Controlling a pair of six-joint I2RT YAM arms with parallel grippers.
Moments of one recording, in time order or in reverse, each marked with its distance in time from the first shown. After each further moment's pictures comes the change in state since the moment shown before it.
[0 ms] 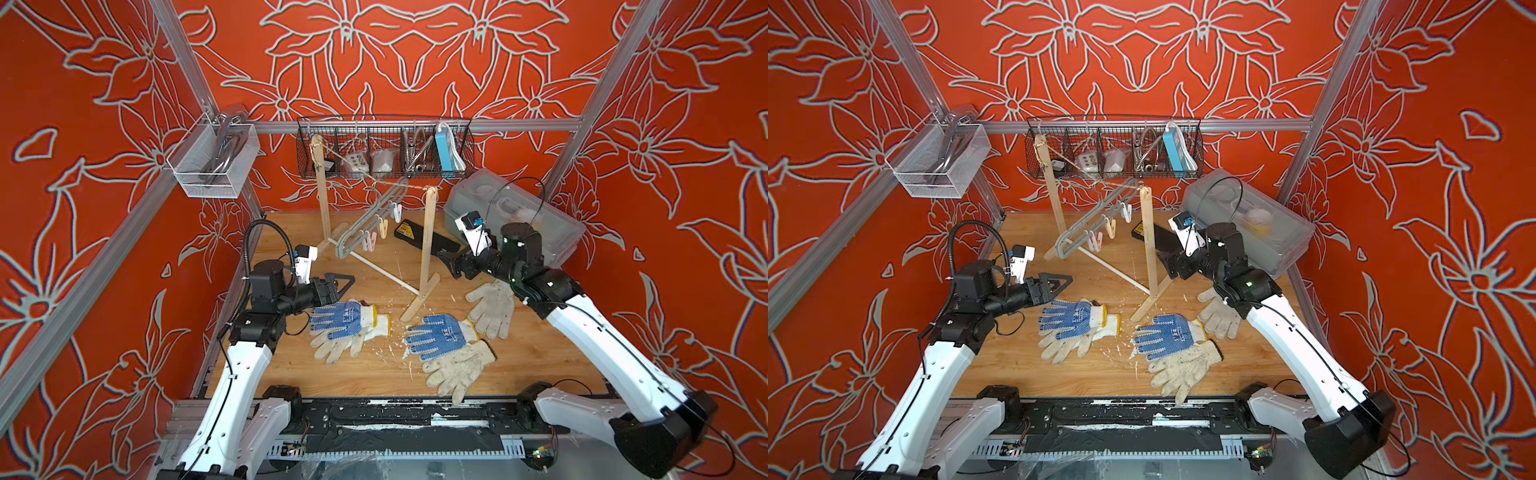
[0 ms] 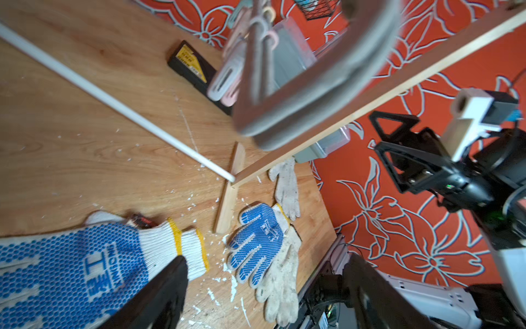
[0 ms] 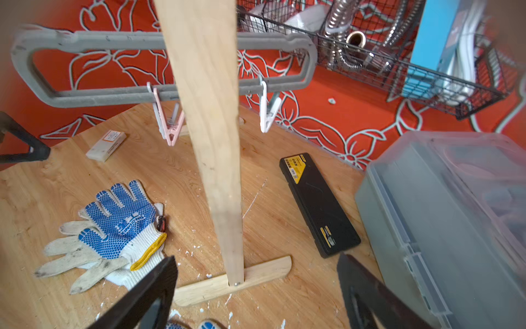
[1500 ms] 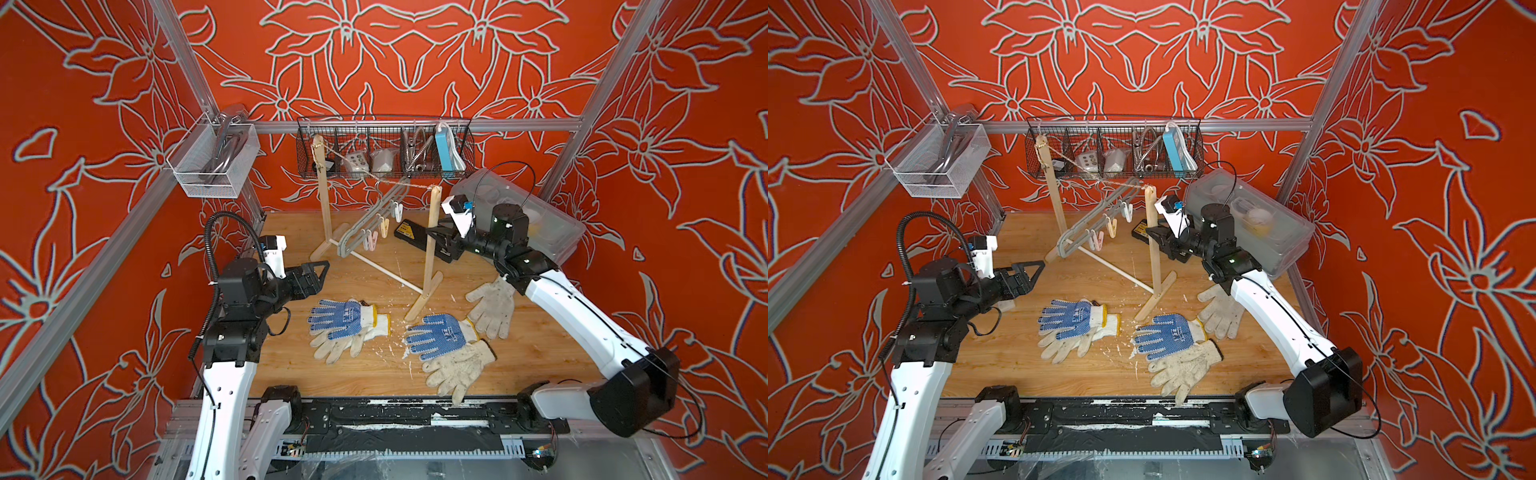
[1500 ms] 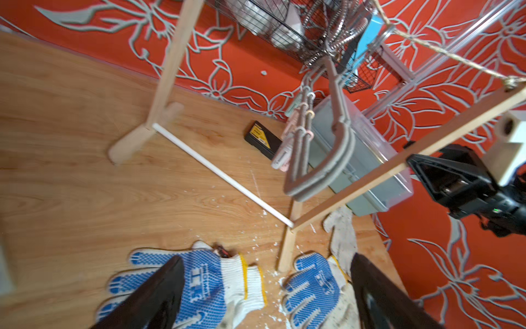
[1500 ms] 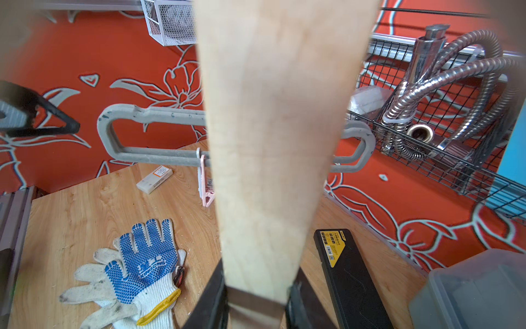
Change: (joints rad) left arm 0.109 -0.055 0.215 -0.236 -0.343 0.166; right arm -0.080 0.182 0.060 0.280 -0.354 -0.040
